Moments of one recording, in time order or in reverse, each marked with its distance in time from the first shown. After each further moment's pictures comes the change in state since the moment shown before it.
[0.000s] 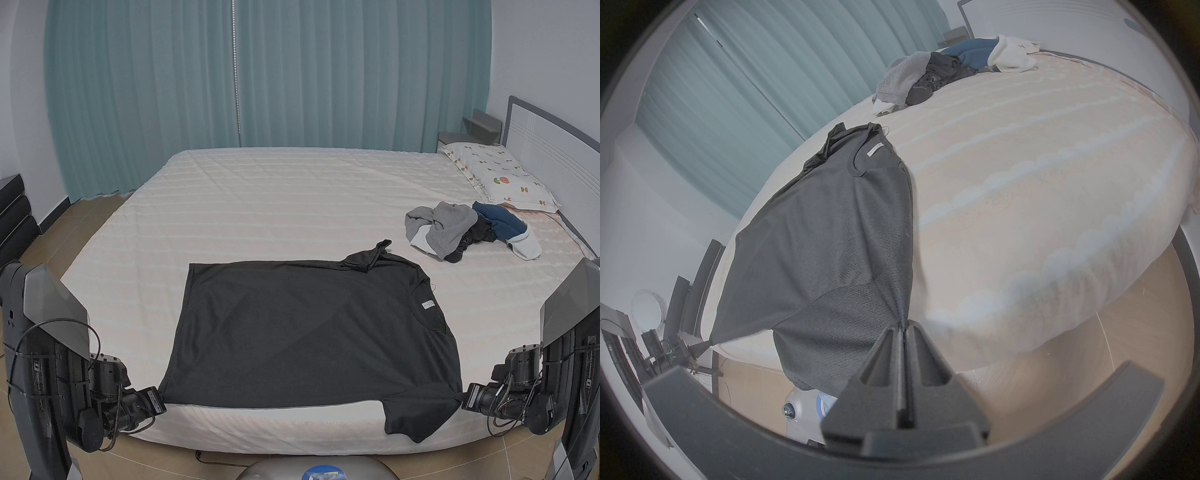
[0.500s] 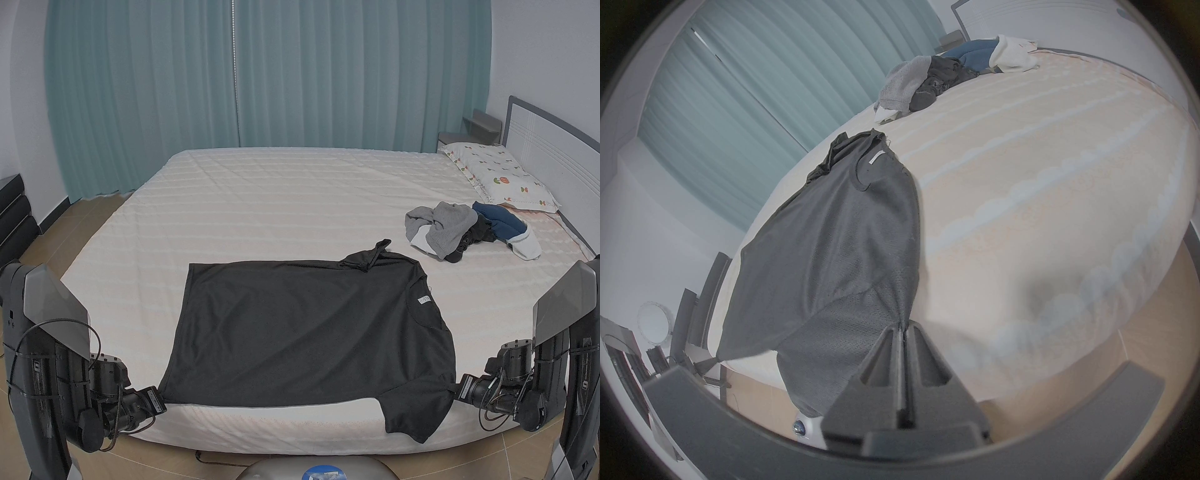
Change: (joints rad) left arm -0.004 -0.001 0.000 0.000 0.002 -0.014; right arm 0.035 0.025 -0.095 0.000 -0.007 0.079
